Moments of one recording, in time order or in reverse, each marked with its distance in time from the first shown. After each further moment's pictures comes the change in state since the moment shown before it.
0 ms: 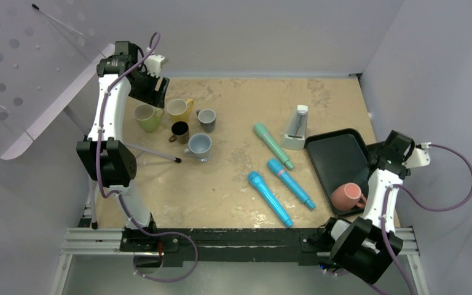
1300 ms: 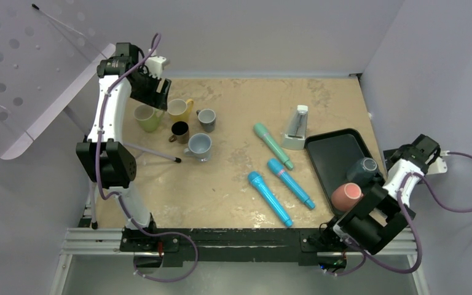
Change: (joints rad) left arm -0.005 -0.018 -0.023 -0.015 0.058 0.000; right arm -0.255 0.216 0.127 -0.023 -0.163 -0.110
